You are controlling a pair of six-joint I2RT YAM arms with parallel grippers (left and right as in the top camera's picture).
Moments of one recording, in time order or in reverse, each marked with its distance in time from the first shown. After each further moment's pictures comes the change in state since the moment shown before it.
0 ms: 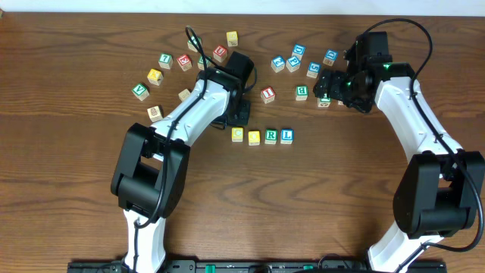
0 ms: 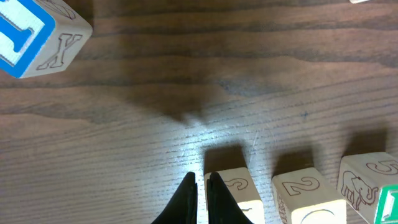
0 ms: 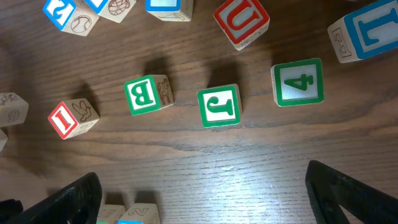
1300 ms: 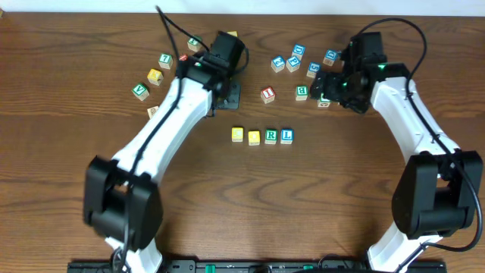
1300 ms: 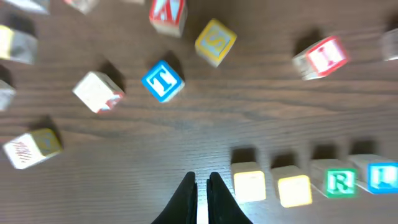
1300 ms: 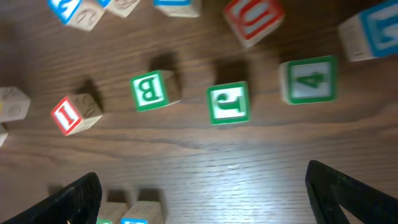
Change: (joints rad) left arm 0.022 -0.234 0.047 -0.056 -0.133 -0.003; right arm 0.011 0.000 0.000 -0.001 0.007 0.000
